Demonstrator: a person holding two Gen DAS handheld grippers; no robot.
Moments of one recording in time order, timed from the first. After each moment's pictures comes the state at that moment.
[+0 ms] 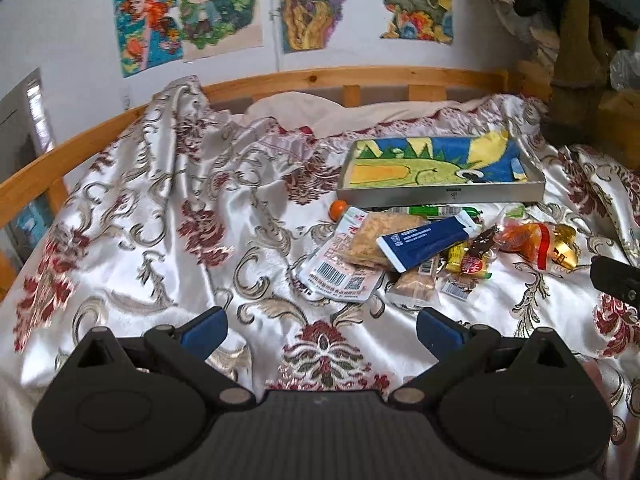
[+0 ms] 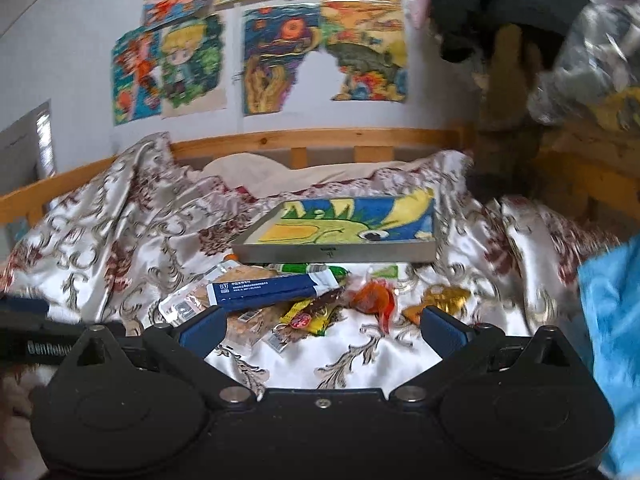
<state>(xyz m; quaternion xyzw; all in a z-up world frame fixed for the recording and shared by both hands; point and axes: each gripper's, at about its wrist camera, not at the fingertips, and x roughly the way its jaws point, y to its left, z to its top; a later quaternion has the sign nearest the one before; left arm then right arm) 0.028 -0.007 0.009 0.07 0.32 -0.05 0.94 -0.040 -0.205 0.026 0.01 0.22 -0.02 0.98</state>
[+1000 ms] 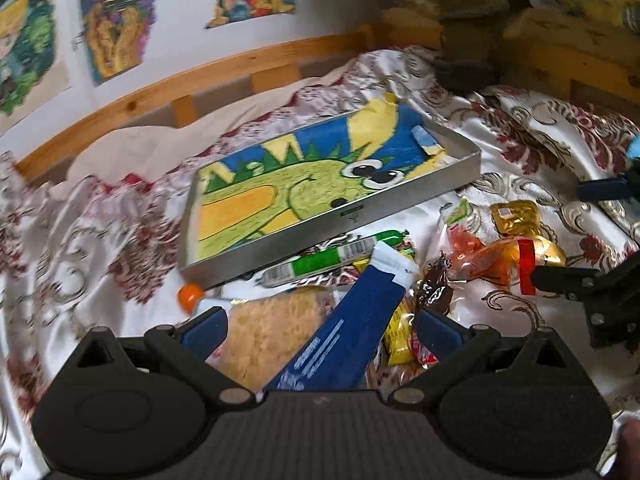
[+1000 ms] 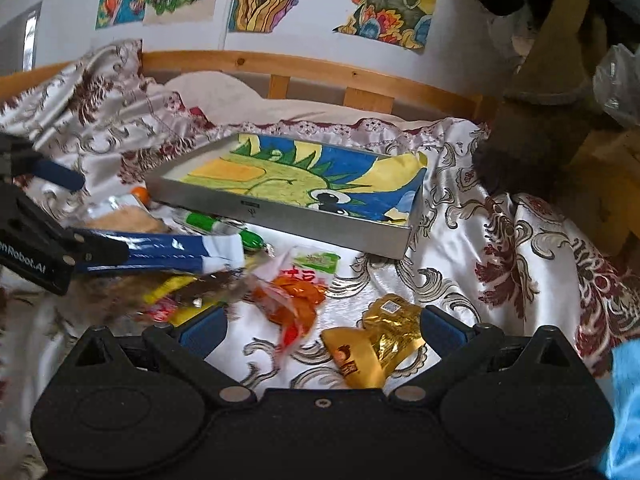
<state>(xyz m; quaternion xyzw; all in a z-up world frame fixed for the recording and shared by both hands) 0.188 -0.100 -0.040 0.18 0.31 -0.26 0.90 0.103 -0.279 -0.037 -0.09 0.30 -0.03 0.95</state>
